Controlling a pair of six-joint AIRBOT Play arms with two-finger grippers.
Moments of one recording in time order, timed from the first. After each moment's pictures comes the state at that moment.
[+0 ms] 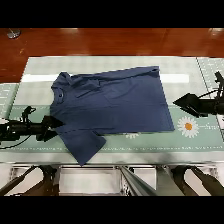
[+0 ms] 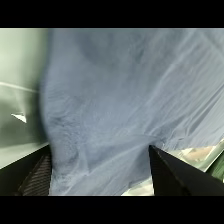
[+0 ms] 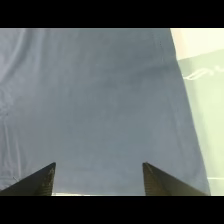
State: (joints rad) left arm 0.51 -1.12 0.43 0.80 -1.19 -1.27; right arm -0.39 -0.94 0.76 -0.90 1.20 1.33
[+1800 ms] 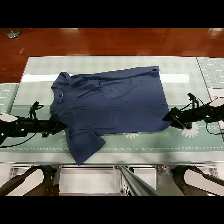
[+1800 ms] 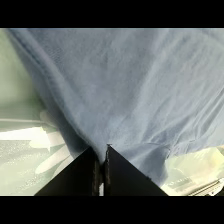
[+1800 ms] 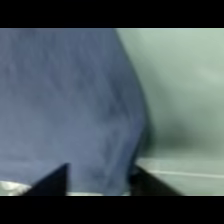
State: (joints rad) left arm 0.35 -1.11 0.43 0.75 -1.09 -1.24; right arm -0.33 -1.29 0.69 -0.99 1.15 1.37
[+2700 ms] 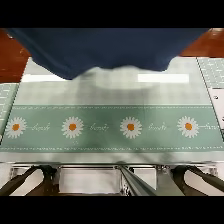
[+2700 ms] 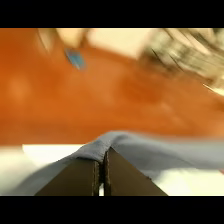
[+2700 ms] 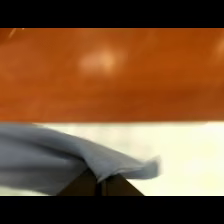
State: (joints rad) left arm 0.39 -1.06 1.76 0.59 -1.13 -1.33; right arm -0.27 -1.17 2.01 -1.08 1.33 1.49
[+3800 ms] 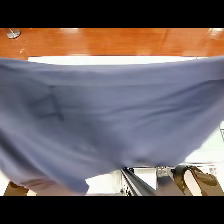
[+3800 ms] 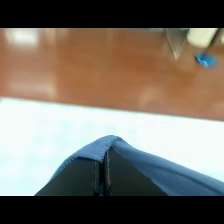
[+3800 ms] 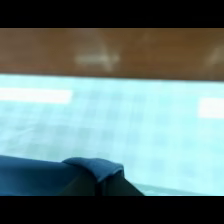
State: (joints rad) left arm 0.12 -0.55 1.35 1.38 -1.15 -1.63; right arm -0.27 -0.67 1.57 -1.04 1.48 1.47
